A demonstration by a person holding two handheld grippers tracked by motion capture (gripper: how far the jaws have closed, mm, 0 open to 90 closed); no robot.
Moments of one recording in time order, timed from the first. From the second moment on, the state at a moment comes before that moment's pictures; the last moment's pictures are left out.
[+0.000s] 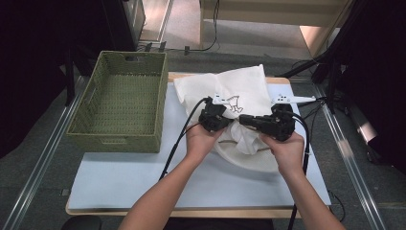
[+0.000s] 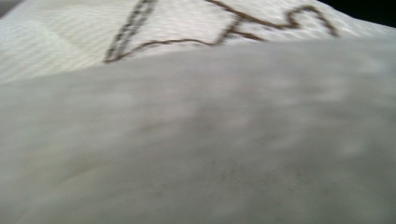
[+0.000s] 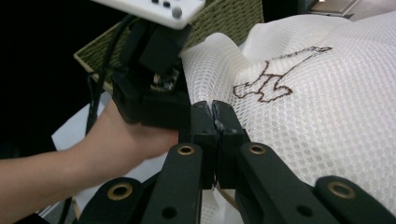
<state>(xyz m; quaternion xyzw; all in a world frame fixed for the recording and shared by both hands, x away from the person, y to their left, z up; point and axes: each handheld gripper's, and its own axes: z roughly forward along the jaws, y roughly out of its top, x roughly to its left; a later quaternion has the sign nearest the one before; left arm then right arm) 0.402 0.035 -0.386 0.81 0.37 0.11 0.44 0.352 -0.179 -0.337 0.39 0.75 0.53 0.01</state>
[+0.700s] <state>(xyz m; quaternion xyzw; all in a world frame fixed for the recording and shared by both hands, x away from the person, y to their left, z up) 0.357 0.094 -0.378 0.84 0.35 0.04 0.40 0.363 -0.174 -0.359 0.40 0.77 0.50 0.02</state>
